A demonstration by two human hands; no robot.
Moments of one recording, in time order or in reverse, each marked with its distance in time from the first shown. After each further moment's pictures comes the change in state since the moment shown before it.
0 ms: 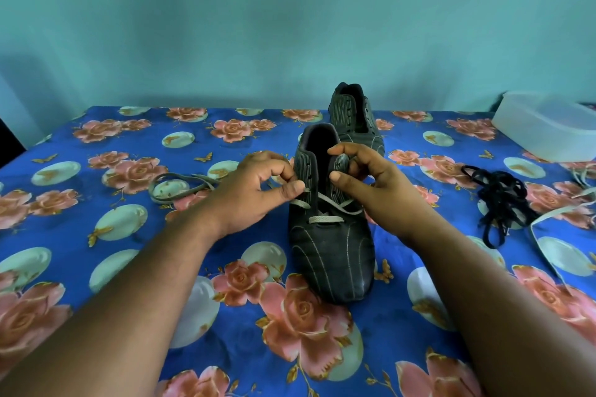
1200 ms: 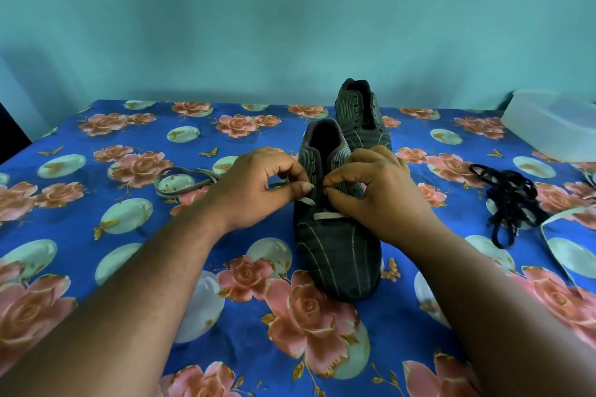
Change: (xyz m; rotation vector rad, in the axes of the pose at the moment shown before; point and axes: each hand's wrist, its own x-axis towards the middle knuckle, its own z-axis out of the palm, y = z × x) left_hand -0.006 0.013 -0.005 0.078 0.065 0.143; right_hand -0.006 -0.018 0.015 -0.577 0.074 -0.254
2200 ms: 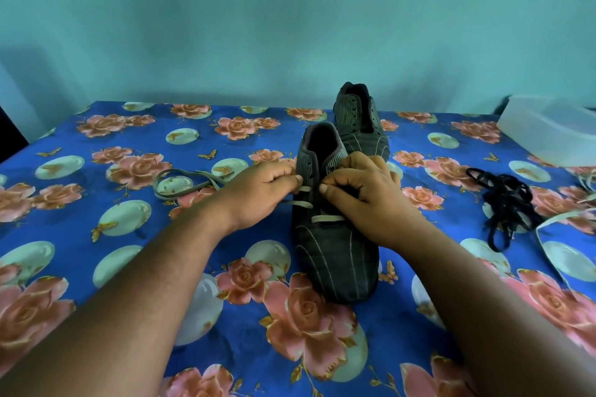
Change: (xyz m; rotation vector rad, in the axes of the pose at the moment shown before) left_hand 0.004 0.012 0.003 -0.159 -0.122 -0.292; right_hand 0.001 -0.003 0.002 0.080 -0.154 0.144
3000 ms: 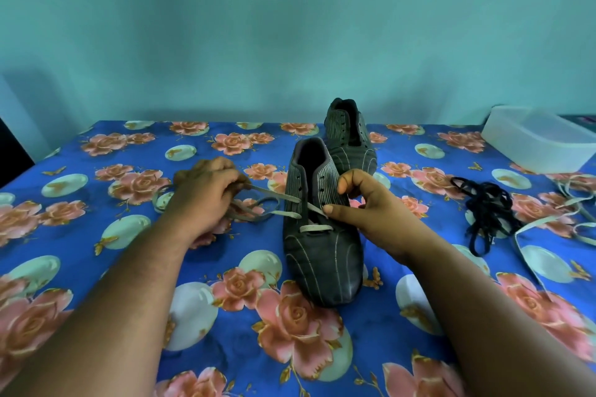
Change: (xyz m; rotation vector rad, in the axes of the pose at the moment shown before) left_hand -0.005 -0.052 -0.038 0.663 0.329 -0.041; right_hand -0.011 0.025 -0.010 0.649 -0.077 0.224
